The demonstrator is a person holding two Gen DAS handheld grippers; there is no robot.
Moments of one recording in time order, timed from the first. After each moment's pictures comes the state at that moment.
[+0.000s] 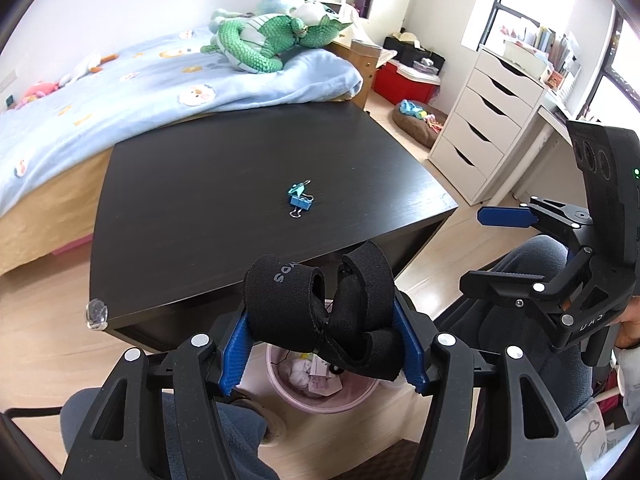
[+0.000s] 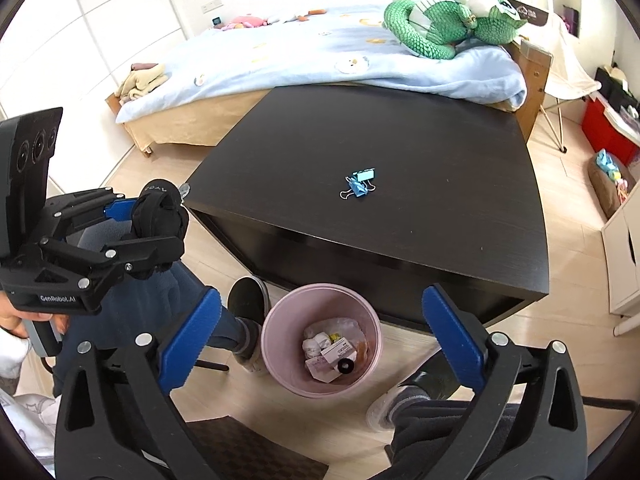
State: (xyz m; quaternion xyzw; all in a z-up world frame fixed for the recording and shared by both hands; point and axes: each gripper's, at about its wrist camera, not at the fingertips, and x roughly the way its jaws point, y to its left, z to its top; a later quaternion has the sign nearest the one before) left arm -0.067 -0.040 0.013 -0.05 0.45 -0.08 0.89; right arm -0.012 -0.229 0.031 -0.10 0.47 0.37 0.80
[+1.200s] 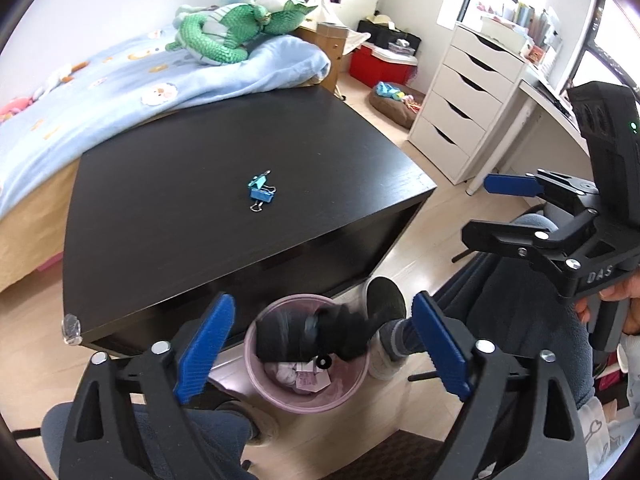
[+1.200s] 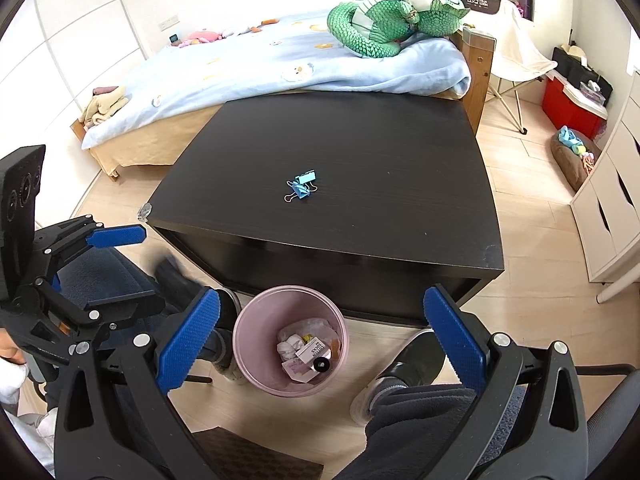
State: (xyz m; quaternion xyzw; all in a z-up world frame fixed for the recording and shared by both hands) left arm -0.053 -0.068 0.000 -0.03 0.47 -0.12 0.88; right arm 0.000 -0.265 0.036 -0.08 0.46 0.31 0.83
